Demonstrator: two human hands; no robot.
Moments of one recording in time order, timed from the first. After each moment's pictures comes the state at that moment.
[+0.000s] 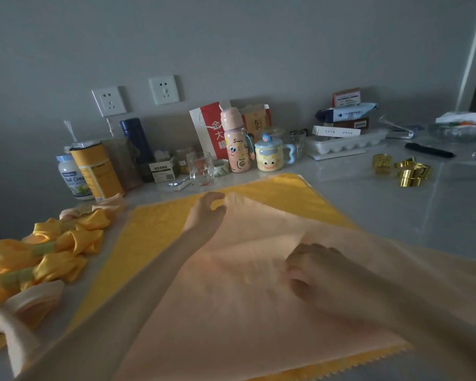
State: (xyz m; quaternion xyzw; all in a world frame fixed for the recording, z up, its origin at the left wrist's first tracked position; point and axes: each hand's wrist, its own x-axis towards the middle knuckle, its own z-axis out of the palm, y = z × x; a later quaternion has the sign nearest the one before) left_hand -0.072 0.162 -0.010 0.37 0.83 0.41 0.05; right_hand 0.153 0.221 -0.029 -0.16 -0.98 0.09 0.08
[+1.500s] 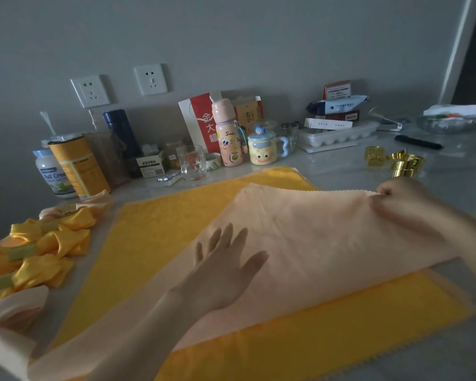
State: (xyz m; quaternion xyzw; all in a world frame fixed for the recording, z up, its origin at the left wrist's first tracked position) left_hand -0.011 0.108 -0.032 0.52 0.85 0.07 0.11; right_hand 0.182 0.376 -0.024 -0.48 -0.83 0.18 0.21
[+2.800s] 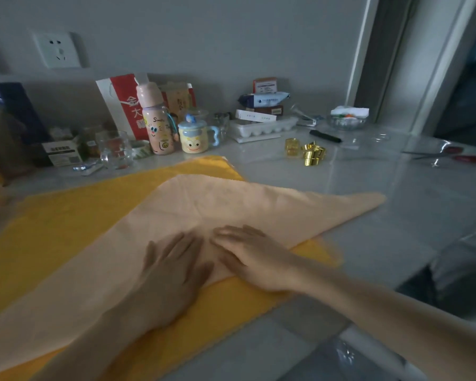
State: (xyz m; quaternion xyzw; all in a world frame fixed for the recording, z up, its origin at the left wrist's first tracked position) left_hand 0.026 0.111 -0.067 0.60 0.80 0.07 0.05; right_hand 0.170 0.225 -0.054 -0.19 -0.97 0.15 0.05
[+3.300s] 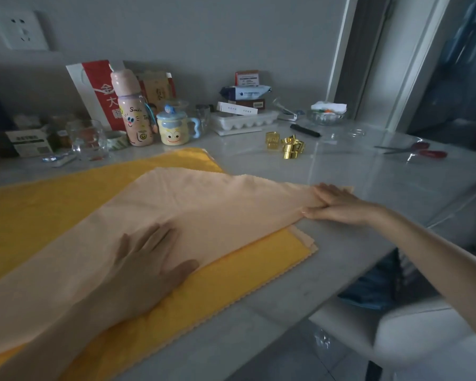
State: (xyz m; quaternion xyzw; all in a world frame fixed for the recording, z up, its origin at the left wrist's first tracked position) left_hand 0.026 0.112 -0.065 0.59 0.80 0.03 0.06; right_hand 0.302 0.358 -0.043 -0.49 -0.85 0.18 -0.06
